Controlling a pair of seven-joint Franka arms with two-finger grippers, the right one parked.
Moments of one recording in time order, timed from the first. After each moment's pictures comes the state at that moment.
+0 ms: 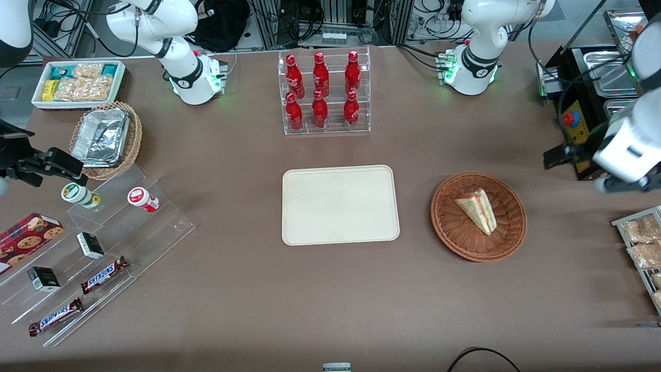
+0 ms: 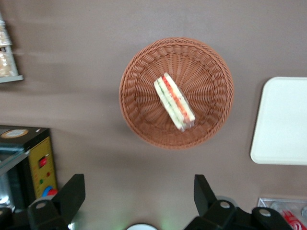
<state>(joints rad) 0.10 0.13 -0.16 -1.58 0.04 1.56 -0.13</state>
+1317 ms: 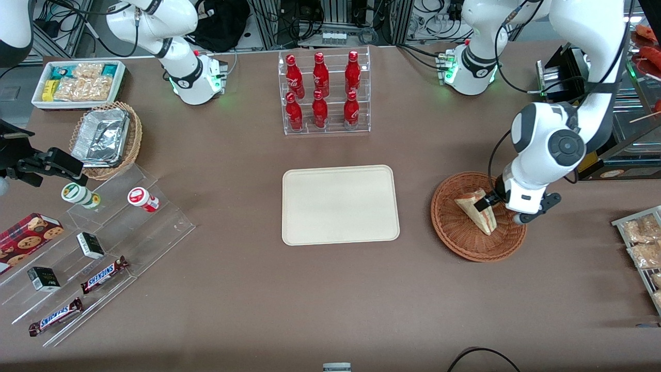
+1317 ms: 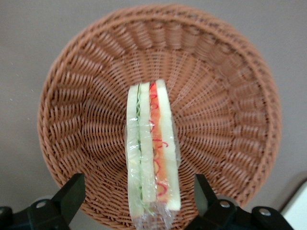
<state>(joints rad) 0.10 0.19 -0.23 -2.21 0.04 2.35 -0.68</state>
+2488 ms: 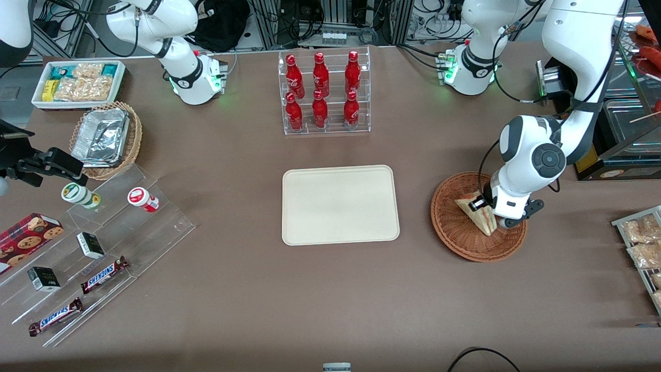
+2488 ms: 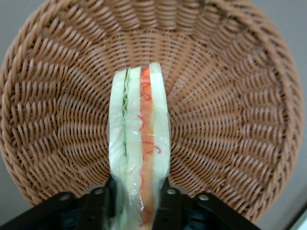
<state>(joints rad) 0.10 0.27 -0.24 -2.20 0.04 2.42 -0.68</state>
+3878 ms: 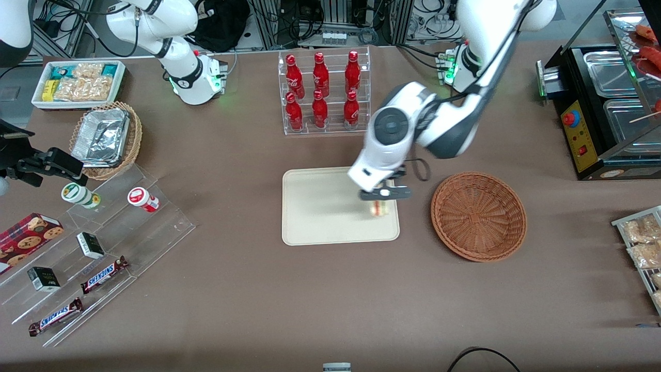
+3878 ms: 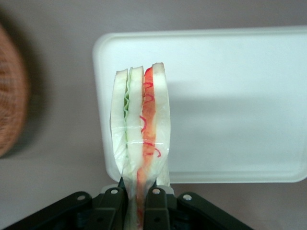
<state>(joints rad) -0.49 0.45 -0.25 -1.67 0.05 1.99 -0.73</state>
